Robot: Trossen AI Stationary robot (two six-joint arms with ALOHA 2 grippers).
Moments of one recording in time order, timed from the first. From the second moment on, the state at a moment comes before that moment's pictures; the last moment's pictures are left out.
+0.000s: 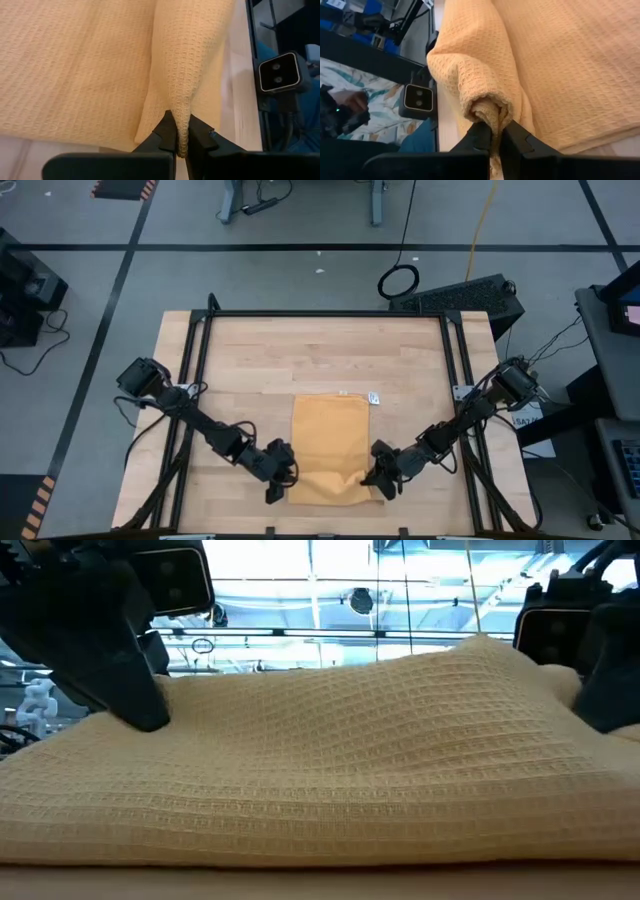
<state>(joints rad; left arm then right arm) -0.57 1.72 0.79 0.19 -0.10 -0.78 0.64 1.74 0.51 0.73 0.18 1.17</state>
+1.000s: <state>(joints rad) -0.55 1.80 0.79 0.18 -0.14 -0.89 0.80 1.46 0.51 0.34 0.44 1.07</state>
